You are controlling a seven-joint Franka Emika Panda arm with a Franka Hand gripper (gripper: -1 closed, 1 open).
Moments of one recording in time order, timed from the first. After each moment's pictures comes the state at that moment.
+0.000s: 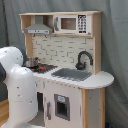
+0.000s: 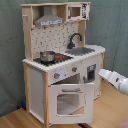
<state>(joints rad) 0.30 -0.02 1.37 -2.27 -1.18 1.36 0.72</state>
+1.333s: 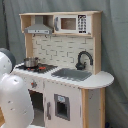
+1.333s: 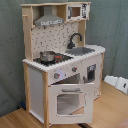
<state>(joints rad) 0.28 -0.29 1.41 -2.34 -0.97 1.55 0.46</state>
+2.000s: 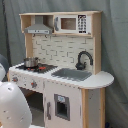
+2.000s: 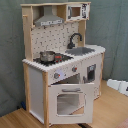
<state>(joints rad) 0.27 -0.43 1.43 -2.38 -0.86 1.65 0.33</state>
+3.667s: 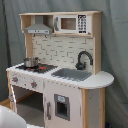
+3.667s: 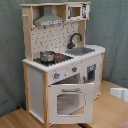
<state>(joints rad) 0.24 -0.76 1.48 -2.47 -0.61 1.89 0.02</state>
